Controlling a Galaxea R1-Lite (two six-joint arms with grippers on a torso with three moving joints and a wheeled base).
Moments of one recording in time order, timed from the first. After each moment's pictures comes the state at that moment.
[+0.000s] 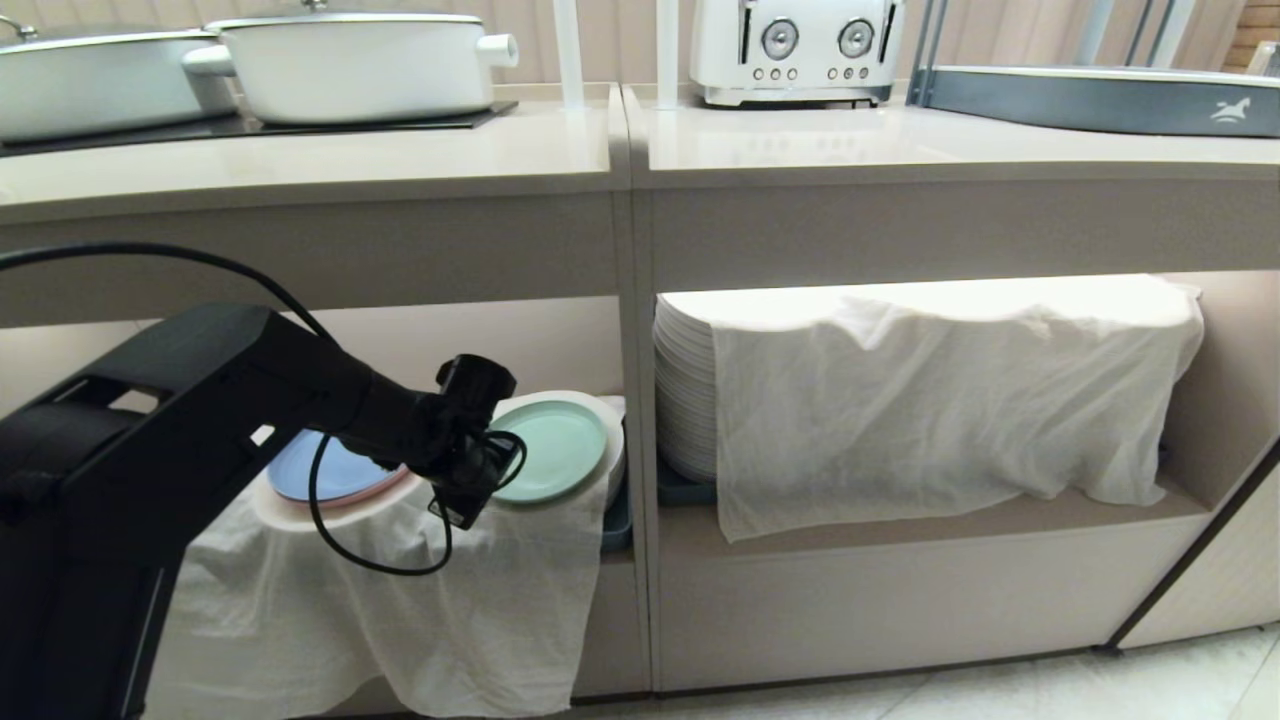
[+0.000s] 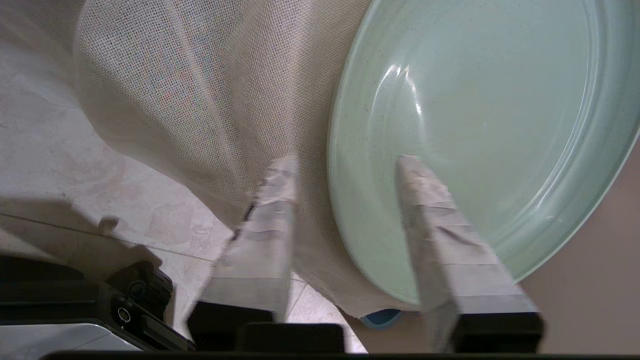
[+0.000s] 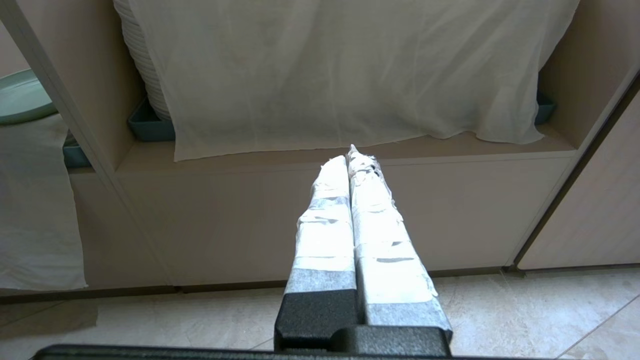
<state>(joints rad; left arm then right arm) -0.25 2.33 -1.39 0.08 0.15 -1.33 0.00 0.00 0.00 0.00 0.00 0.00</state>
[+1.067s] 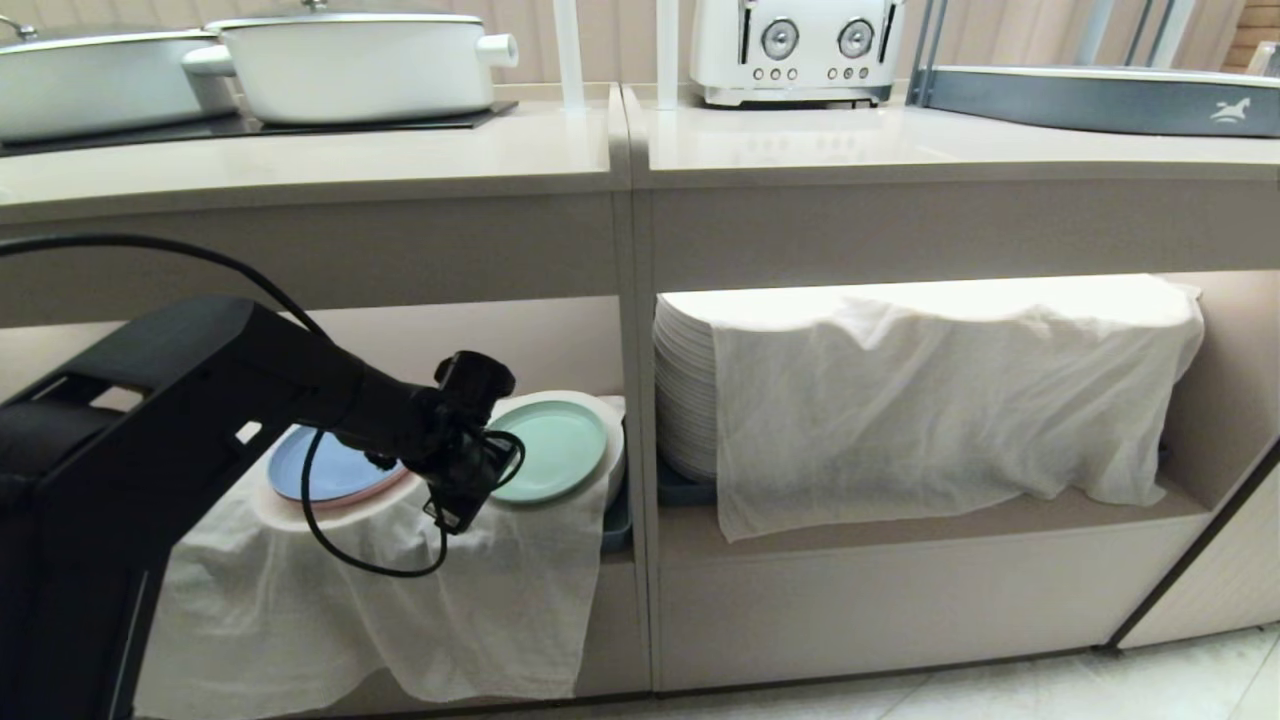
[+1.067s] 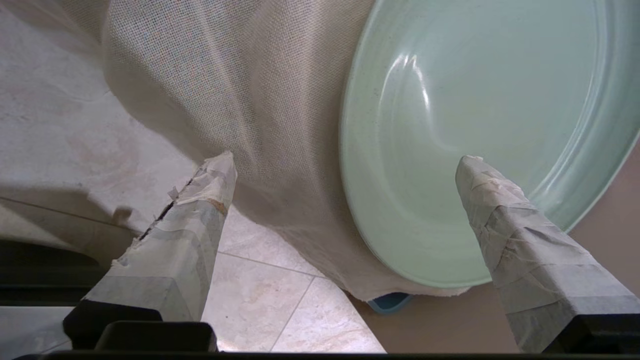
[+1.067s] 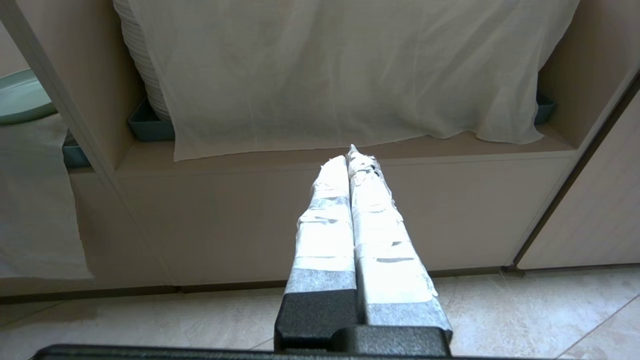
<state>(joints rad) -0.26 2.30 -1.38 0.13 0.16 -1.33 0.00 0.00 0.00 0.00 0.00 0.00</state>
